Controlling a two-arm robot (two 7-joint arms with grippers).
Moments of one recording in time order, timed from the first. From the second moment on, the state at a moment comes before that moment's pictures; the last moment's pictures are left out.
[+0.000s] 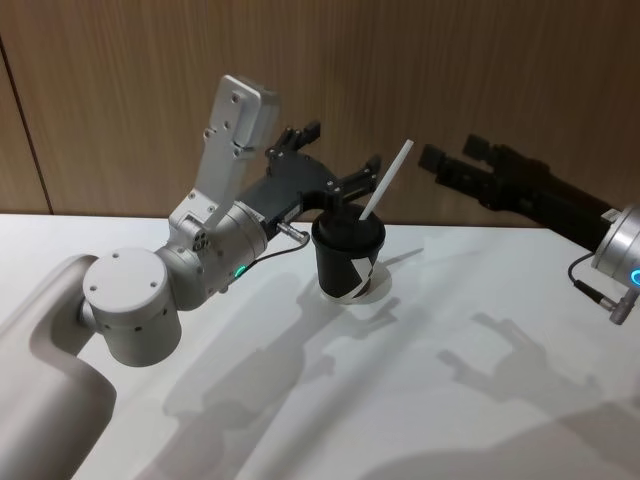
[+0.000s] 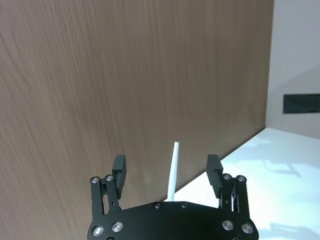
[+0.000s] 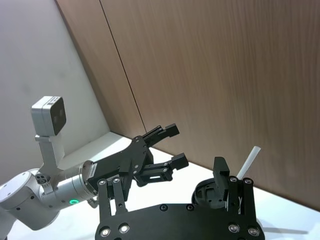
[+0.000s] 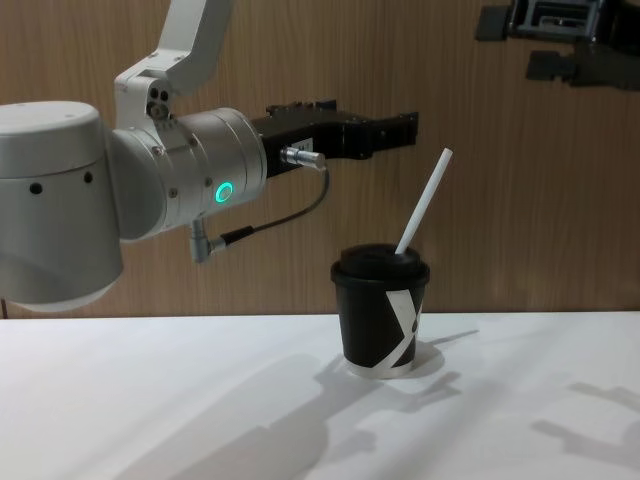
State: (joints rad) left arm -0.54 0.21 0.51 -1.37 -0.36 0.01 -0.25; right arm 0.33 0.39 -0.14 -1.72 0.71 0.53 0.53
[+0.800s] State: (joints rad) left arm -0.49 0.21 0.48 -1.43 -0.35 -0.02 -0.24; right arm 0.36 0.38 -0.21 -1.73 0.64 0.42 0.50
